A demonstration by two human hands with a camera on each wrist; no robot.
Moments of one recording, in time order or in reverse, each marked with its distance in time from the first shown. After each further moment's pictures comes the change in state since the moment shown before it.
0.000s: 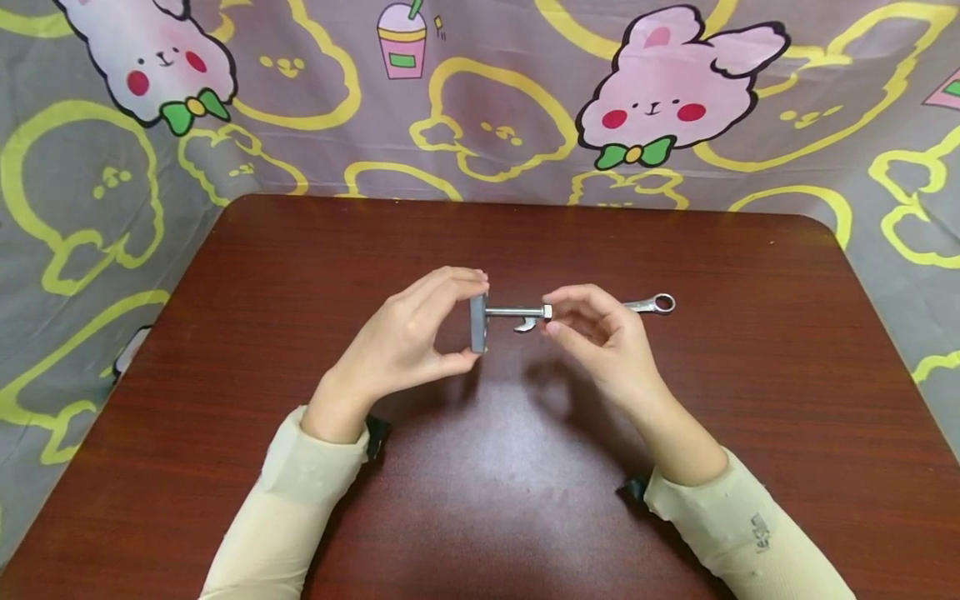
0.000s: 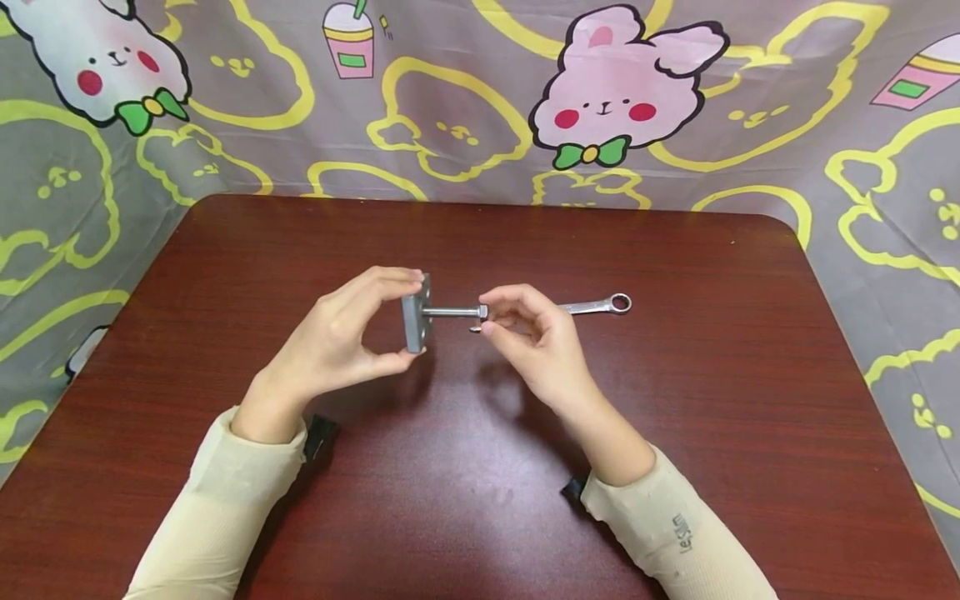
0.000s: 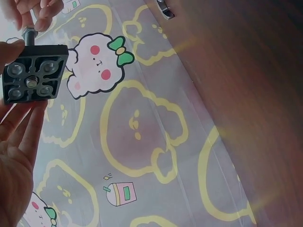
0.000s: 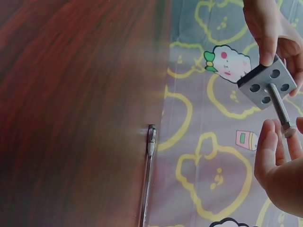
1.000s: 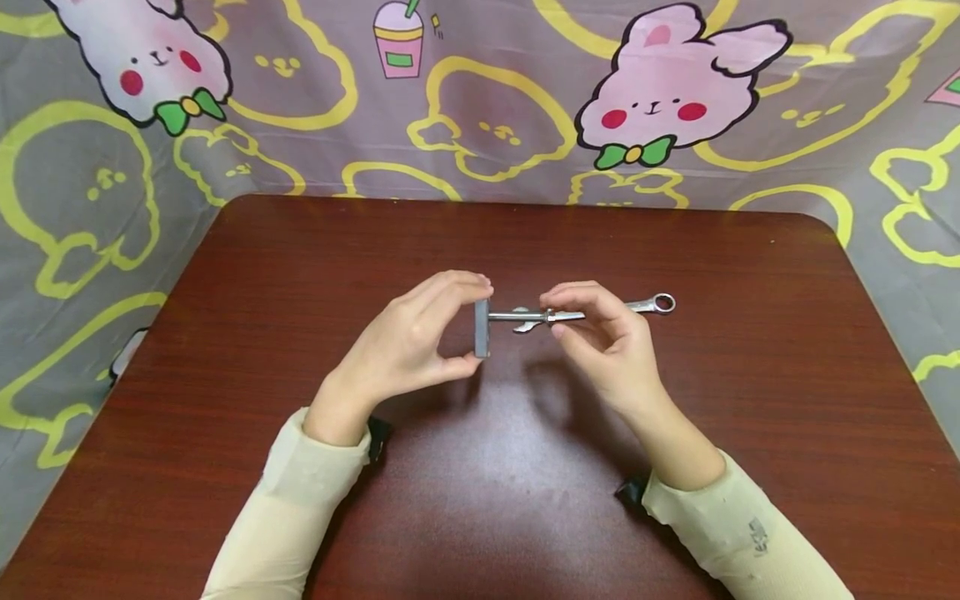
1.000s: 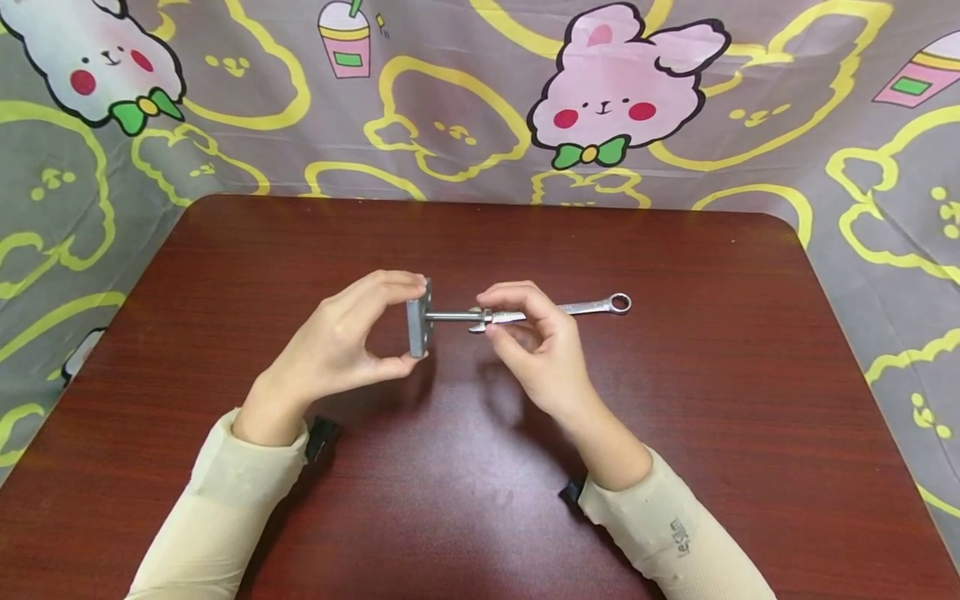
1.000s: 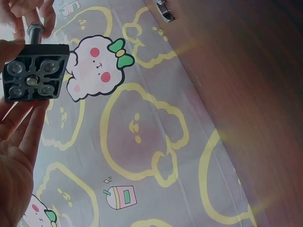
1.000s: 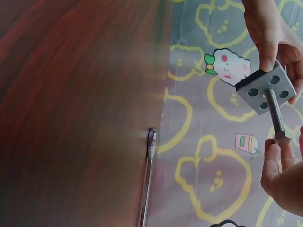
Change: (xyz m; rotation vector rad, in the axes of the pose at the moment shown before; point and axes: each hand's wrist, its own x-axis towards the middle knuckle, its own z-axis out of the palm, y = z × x) left_hand 0.003 0.000 0.003 0.005 -0.022 0.005; right_hand -0.001 -0.002 0.002 0.006 0.046 -0.126
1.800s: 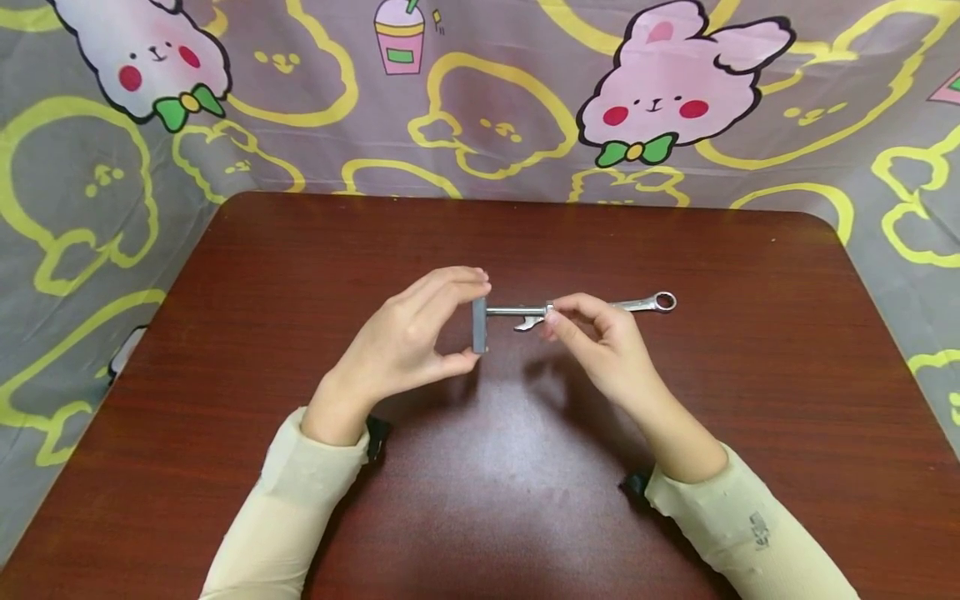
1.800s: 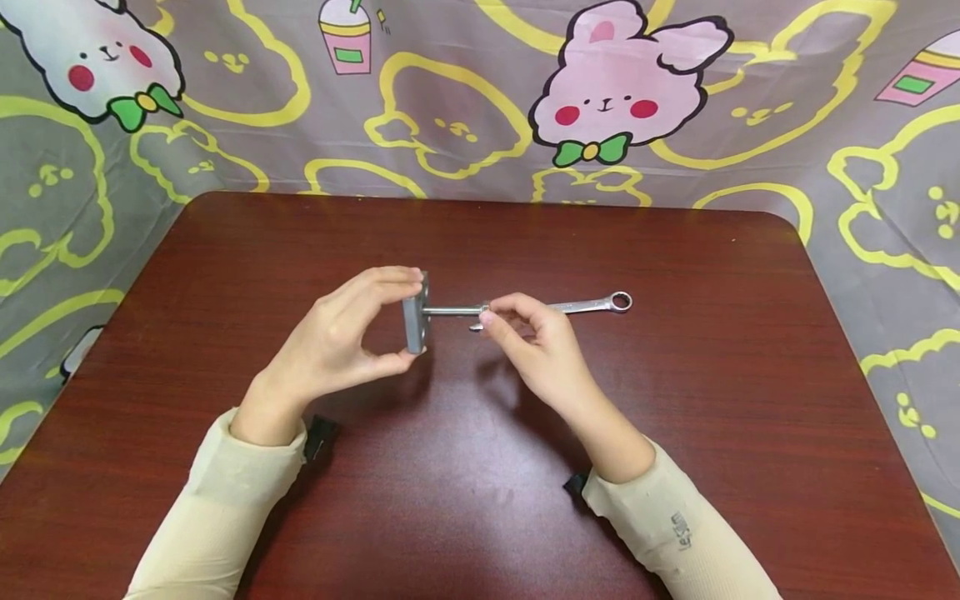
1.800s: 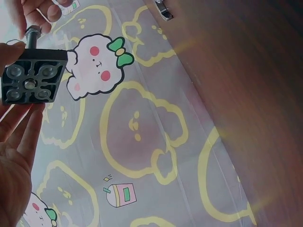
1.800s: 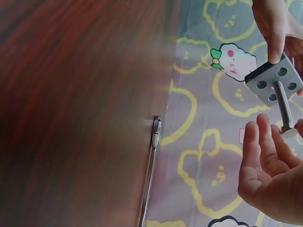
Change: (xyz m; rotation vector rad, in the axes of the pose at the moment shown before) left_hand -0.003 -0.001 -0.001 0.021 0.039 0.026; right_hand 0.005 0.006 -0.005 -0.257 -0.072 0.188
